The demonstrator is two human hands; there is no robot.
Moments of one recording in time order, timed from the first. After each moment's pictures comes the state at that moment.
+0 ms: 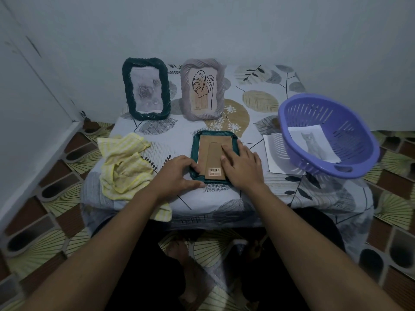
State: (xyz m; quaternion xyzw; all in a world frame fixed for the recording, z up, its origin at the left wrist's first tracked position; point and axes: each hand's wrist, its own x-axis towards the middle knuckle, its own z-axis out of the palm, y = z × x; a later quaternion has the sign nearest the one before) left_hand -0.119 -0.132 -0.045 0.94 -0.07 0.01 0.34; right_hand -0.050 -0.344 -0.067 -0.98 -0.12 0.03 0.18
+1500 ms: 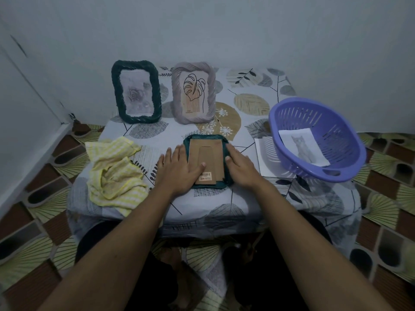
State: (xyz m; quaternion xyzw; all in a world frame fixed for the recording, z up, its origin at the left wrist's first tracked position) left_hand -0.082 -0.165 -0.067 0.99 0.07 -0.01 0.14; right_hand -0.041 -0.366 -0.048 -0.92 -0.14 0.12 0.35
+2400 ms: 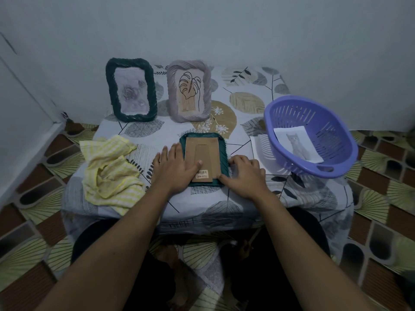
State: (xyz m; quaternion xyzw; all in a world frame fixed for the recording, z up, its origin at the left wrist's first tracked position) left_hand -0.081 -0.165 -0.068 0.99 0.08 -0.01 0.13; right_hand -0.074 -0.380 -0.044 -0.97 -0.09 0.05 0.22
